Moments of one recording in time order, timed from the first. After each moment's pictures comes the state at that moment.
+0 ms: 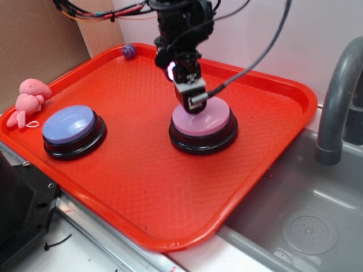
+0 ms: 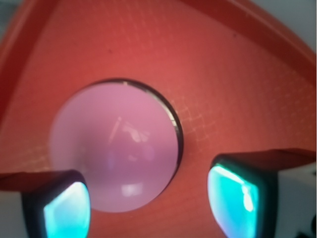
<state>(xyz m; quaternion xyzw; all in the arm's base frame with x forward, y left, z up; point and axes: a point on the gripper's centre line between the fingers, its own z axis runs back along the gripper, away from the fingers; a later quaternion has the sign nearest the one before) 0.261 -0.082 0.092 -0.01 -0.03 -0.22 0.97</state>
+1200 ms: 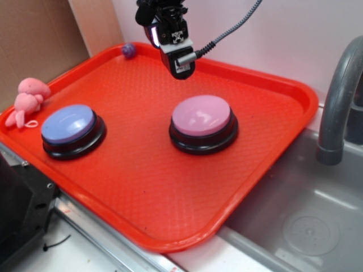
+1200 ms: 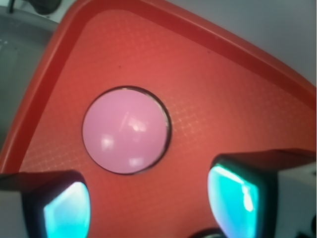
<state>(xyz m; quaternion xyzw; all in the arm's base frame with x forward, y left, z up) 0.252 -0.077 0.130 0.00 -0.02 -0.20 0.98</state>
